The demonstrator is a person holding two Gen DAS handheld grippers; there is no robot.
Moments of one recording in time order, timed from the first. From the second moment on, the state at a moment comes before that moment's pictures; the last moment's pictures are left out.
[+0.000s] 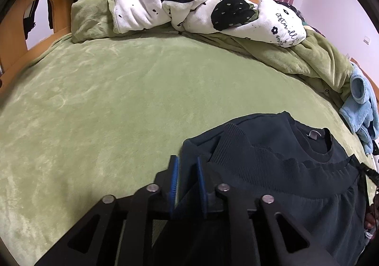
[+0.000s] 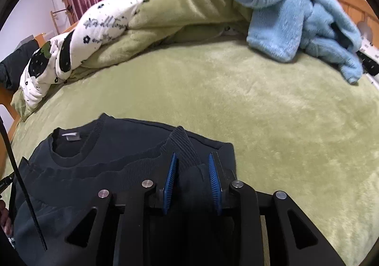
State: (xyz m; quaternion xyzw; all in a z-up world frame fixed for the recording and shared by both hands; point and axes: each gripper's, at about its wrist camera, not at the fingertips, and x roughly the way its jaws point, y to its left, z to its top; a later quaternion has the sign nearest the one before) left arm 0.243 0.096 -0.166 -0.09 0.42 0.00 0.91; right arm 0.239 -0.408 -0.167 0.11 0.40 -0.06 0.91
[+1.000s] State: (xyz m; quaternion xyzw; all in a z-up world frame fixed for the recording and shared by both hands) left arm 0.110 0.232 -0.137 -0.07 0.42 0.07 0.90; right arm 0.093 -0.018 -0.134 -0.05 0.41 0.22 0.88
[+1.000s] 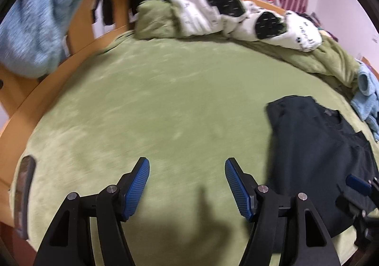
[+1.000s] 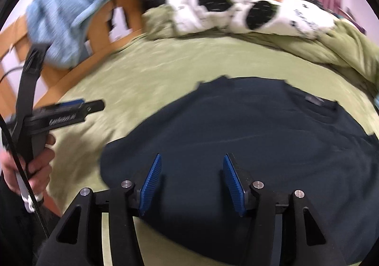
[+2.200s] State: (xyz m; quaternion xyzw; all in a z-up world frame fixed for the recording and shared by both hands) left arm 0.104 0.225 -0.119 -0.08 0.39 0.05 0.92; right arm 0.044 0.022 -0.121 -0.17 0.30 0.14 0.93
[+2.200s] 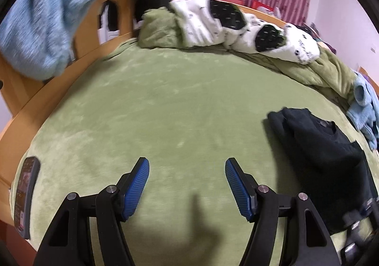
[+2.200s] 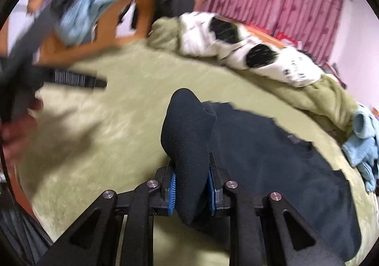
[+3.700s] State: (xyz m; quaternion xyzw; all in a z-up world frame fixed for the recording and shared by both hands) left arm 0.122 -0.088 -0.112 0.01 0.41 -0.13 0.90; right arm 0.018 -0.339 -0.105 0.01 0.34 -0.02 0.94
